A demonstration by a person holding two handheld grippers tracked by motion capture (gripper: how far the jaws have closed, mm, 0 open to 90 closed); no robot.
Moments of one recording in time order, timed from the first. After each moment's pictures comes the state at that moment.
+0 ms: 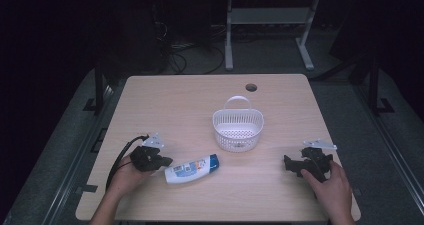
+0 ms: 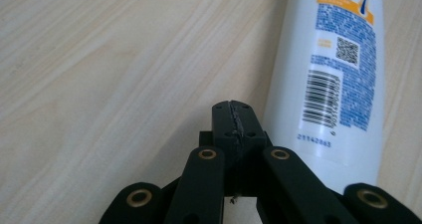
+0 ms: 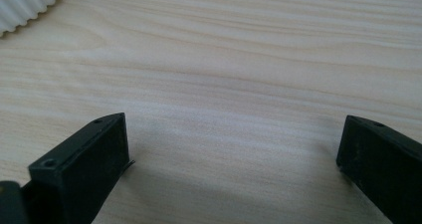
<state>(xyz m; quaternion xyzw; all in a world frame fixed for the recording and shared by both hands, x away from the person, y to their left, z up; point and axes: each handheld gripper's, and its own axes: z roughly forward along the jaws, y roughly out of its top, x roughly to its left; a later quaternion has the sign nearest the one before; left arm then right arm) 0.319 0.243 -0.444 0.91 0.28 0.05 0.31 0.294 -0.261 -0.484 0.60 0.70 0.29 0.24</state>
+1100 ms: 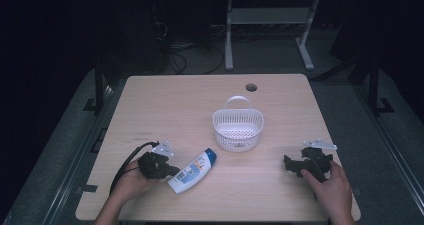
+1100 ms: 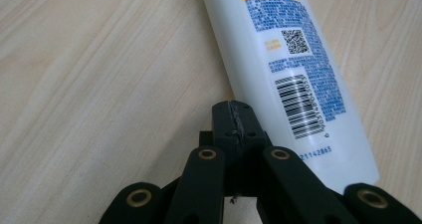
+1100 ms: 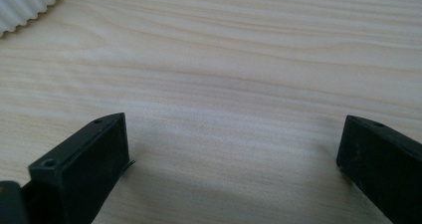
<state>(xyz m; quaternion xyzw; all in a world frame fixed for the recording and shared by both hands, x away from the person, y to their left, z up) 0.304 0.217 -0.442 0.93 0.24 0.01 0.28 0.294 -0.261 -0.484 0.60 0.70 0.29 0.23</state>
